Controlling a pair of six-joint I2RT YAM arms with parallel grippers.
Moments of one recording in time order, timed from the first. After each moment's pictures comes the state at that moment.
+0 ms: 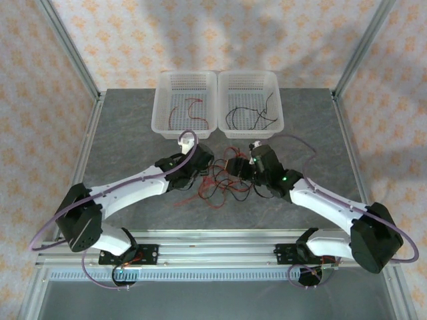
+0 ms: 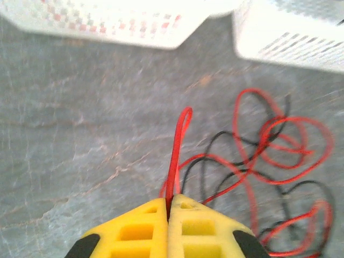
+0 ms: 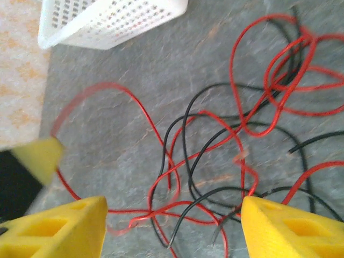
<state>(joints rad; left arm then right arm) -0.79 1.43 1.04 -0.51 -0.46 -0.81 0.67 1.21 0.68 -0.12 -0.14 0.88</state>
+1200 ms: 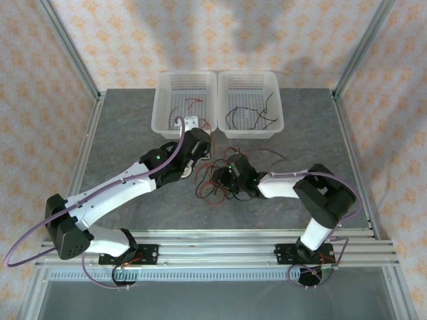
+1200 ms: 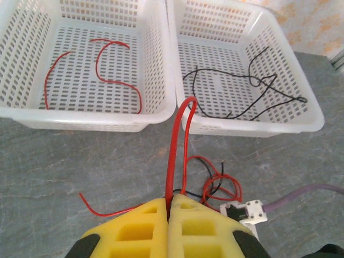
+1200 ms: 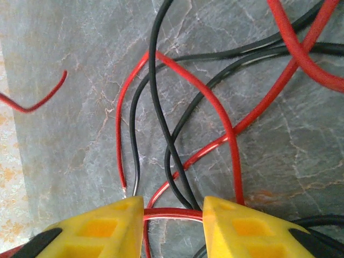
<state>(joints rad) -0.83 1.35 1.25 -0.58 -0.55 -0.69 0.76 1.68 0.72 0.21 -0.19 1.11</state>
